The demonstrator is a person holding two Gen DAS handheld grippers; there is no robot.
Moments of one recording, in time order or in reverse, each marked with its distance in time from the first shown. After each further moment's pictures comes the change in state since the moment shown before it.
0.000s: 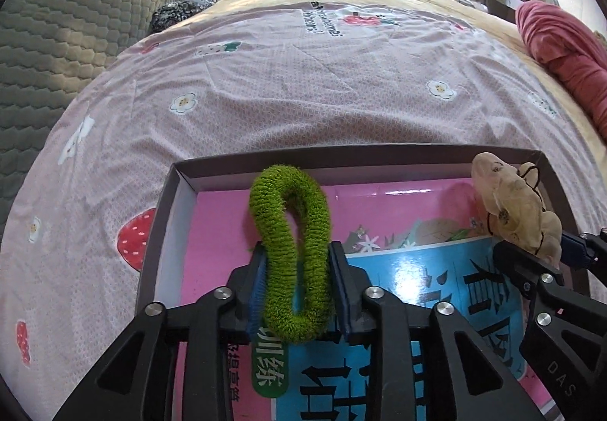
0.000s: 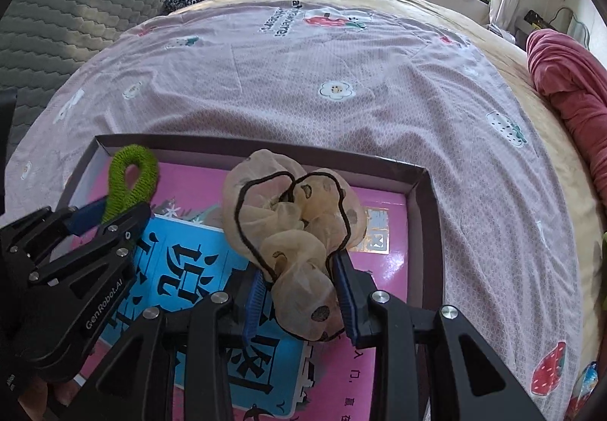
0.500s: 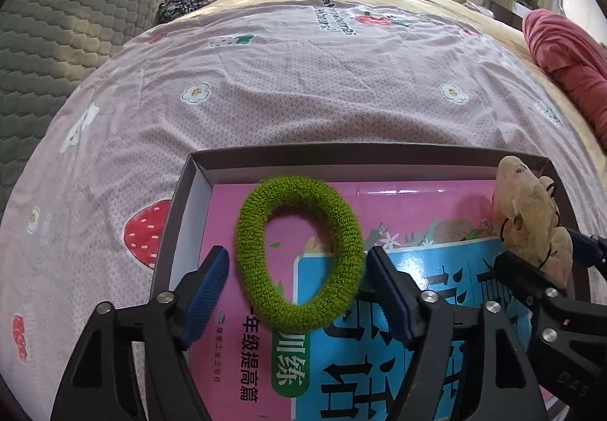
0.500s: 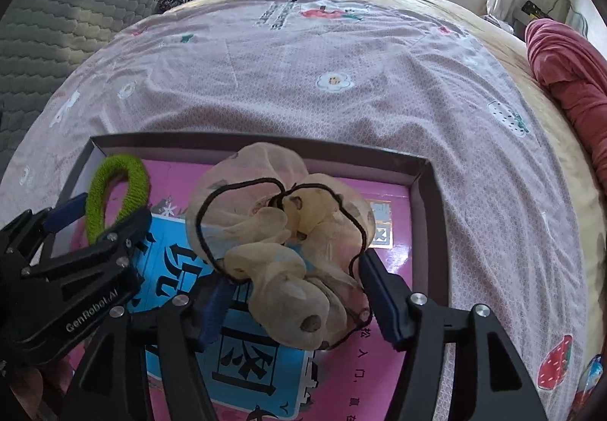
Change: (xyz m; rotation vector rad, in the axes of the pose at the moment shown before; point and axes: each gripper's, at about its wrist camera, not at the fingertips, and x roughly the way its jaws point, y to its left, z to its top) left arm 0.002 0.015 -0.001 -0.038 0.013 -0.016; right arm -0.002 -0.001 0.001 0.040 0.008 0.024
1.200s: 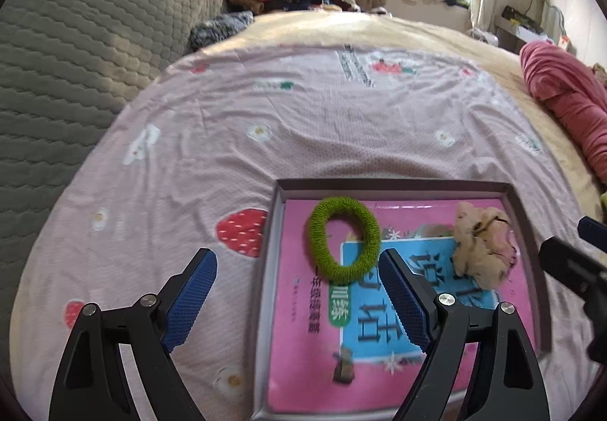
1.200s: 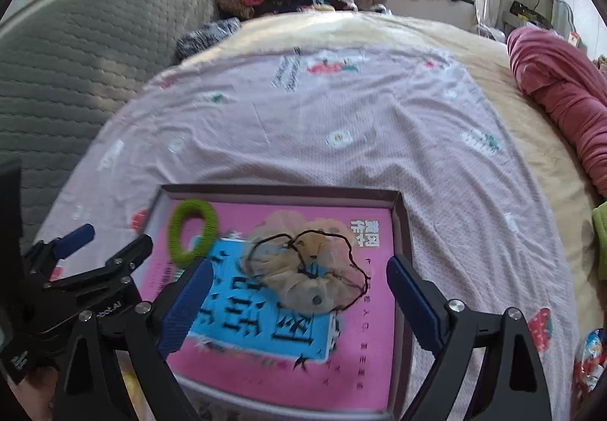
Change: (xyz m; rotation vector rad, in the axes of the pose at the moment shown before) left arm -0.111 0.040 -0.012 -0.033 -0.111 0.034; right arm -0.115 0.007 -0.007 0.062 -0.145 0.079
